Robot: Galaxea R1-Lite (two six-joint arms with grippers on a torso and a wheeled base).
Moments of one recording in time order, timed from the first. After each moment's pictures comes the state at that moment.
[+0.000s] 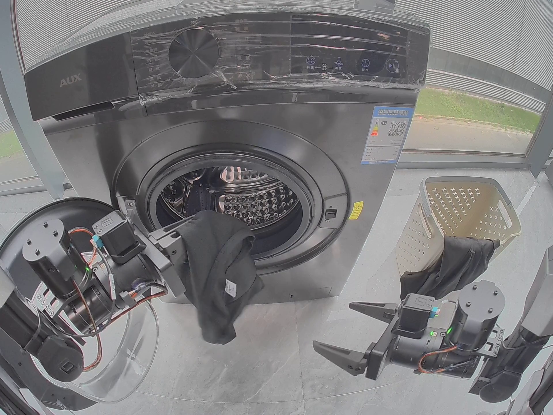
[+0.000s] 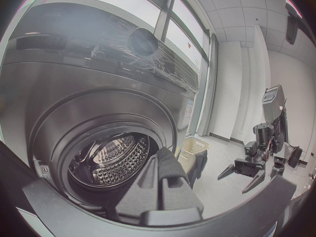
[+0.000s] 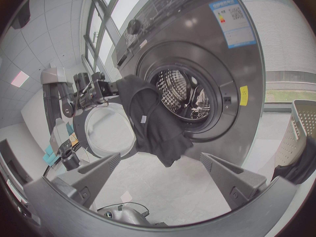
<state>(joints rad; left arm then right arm) -0.43 1.71 -0.30 -1.55 -0.29 -0.02 0.78 1.90 -0.16 -1.55 0.13 0.17</state>
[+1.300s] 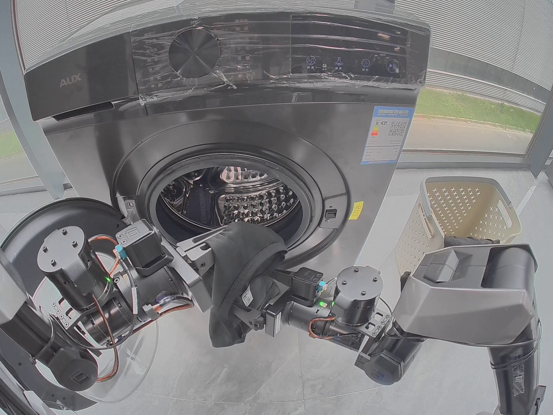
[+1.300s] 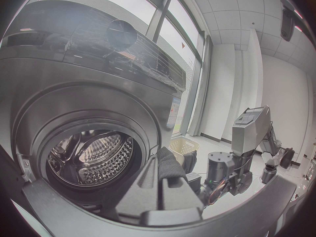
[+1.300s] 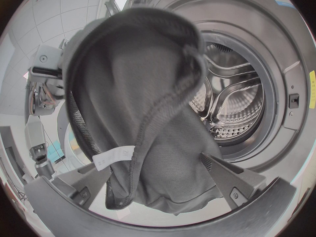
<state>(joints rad) -0.56 1.74 -0.33 -1.55 -0.25 -0.03 0.80 2.39 -0.84 -1.54 0.20 0.14</state>
